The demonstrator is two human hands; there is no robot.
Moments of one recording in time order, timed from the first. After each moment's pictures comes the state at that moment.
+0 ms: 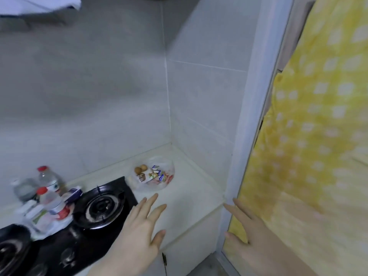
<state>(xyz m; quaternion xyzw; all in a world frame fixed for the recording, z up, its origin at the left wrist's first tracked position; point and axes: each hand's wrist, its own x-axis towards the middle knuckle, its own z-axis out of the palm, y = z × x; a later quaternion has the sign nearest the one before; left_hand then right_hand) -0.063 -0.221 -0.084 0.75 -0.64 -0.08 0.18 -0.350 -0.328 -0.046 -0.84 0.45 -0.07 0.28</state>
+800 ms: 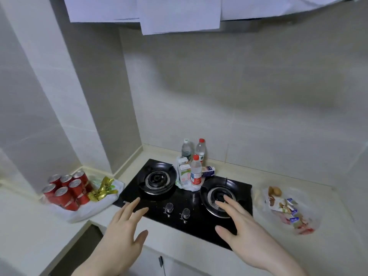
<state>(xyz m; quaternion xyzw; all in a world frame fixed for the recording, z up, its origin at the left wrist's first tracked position) 0.029 0.018 -0.096 0.97 -0.16 -0.01 0.19 -0.040 -0.311 -0.051 -0.94 0.01 0.07 0.32</state>
